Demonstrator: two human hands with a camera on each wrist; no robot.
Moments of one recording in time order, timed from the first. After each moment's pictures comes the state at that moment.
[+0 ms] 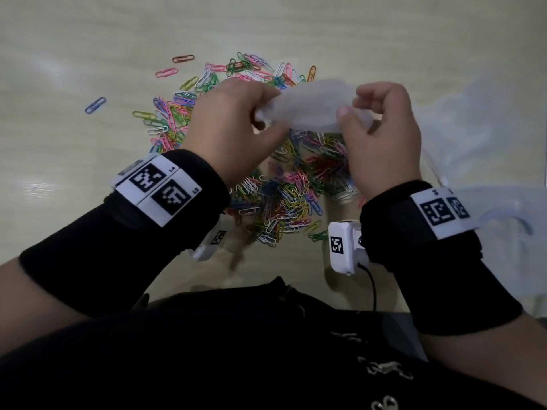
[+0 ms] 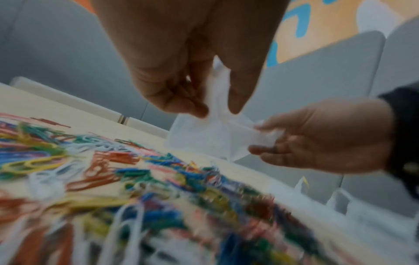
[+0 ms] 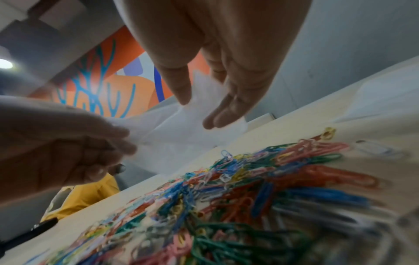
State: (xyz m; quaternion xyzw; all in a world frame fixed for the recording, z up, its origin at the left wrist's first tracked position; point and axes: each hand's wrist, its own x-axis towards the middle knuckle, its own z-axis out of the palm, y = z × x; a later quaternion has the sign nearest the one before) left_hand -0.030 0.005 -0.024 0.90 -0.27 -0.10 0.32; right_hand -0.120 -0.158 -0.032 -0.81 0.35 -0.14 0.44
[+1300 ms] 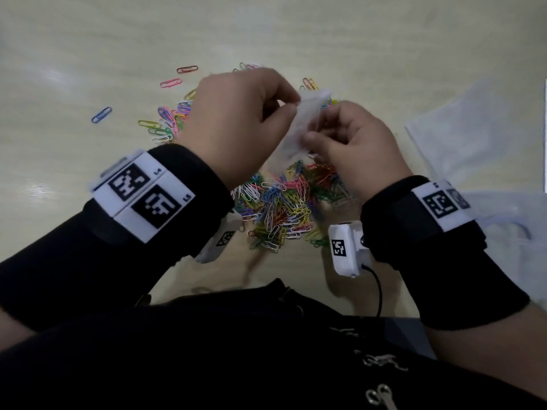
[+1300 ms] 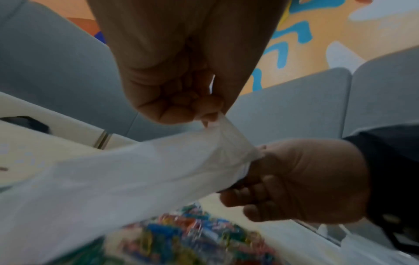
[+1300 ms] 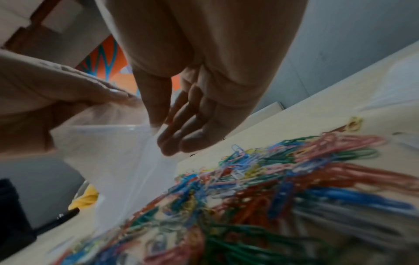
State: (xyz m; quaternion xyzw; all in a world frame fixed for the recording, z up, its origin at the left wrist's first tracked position) left_hand -0.030 -0.002 0.011 0.89 -0.28 -0.08 0.36; right_hand -0.108 -0.150 -0.034 -0.78 0.22 -0.01 0.59
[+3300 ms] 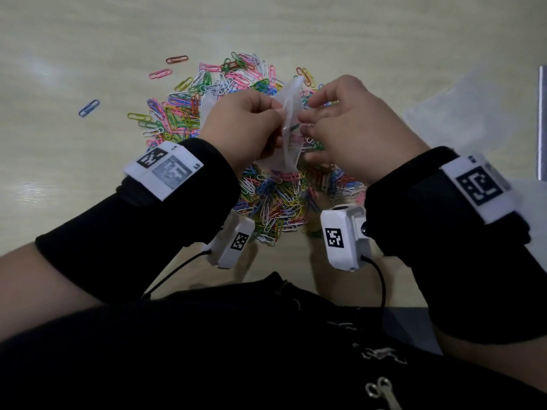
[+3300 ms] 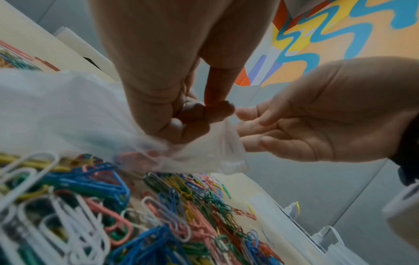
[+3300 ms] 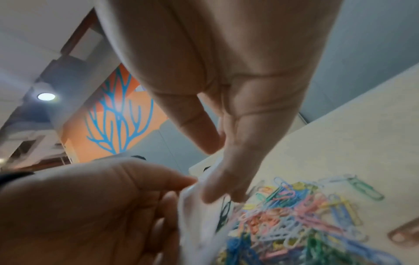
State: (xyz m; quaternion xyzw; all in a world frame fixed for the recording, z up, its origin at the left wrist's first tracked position) left_hand -0.033 -0.020 -0.032 0.74 0.00 -0.33 0.59; right_hand -0.092 -0.146 -0.007 -0.79 0.31 0.10 0.52
